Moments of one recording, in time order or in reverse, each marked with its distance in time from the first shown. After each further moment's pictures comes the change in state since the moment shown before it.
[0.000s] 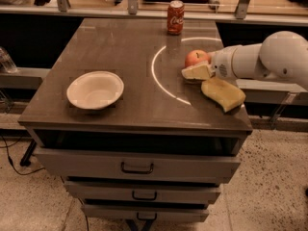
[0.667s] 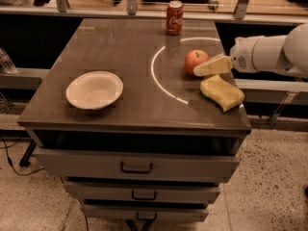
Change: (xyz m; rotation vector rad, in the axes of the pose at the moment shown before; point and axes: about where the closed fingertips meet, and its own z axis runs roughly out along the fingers) arm -0.013 -0.037 -0.041 0.087 -0.032 -0.024
